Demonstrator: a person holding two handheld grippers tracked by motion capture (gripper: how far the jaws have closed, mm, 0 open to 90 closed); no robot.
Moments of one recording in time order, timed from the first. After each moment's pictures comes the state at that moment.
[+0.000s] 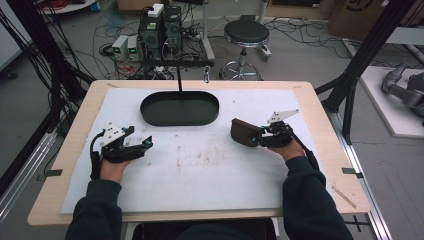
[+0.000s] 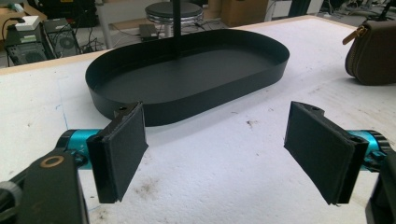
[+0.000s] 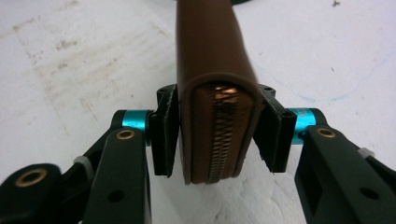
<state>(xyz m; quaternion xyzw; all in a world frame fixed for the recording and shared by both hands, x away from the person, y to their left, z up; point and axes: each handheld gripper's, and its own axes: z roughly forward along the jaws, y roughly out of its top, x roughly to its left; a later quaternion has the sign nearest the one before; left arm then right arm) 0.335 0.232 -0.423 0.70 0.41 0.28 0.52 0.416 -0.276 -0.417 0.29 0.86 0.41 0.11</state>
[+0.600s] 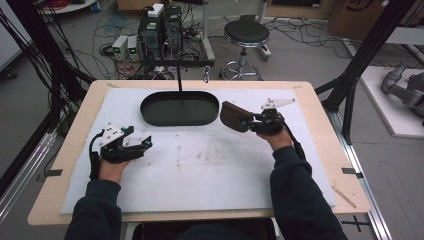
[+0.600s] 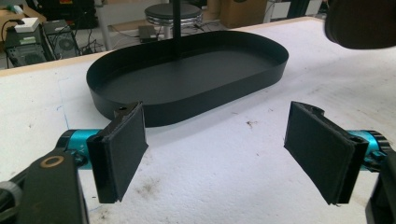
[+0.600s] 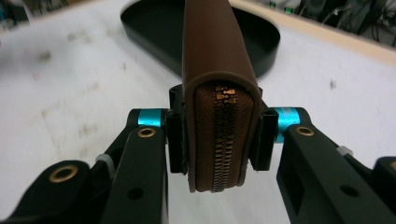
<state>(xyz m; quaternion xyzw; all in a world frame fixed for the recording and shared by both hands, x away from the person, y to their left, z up) 0.334 0.234 -0.422 0.70 0.41 0.28 0.52 0.435 -0.242 -0.388 0.30 0.81 0.49 0.11</state>
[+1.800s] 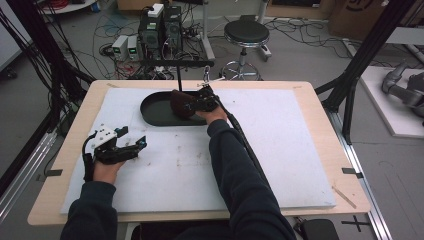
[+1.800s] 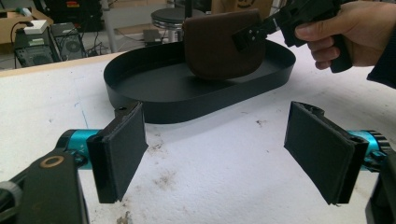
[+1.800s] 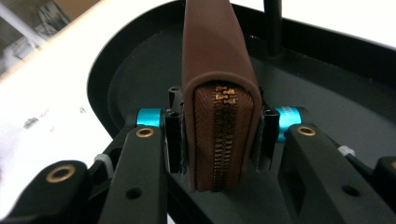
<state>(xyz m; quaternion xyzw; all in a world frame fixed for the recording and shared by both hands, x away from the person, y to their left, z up) 0.330 0.249 -0.423 0.69 0.42 0.28 0.52 0.543 -0.061 -0.419 0.38 0.81 0.45 0.01</state>
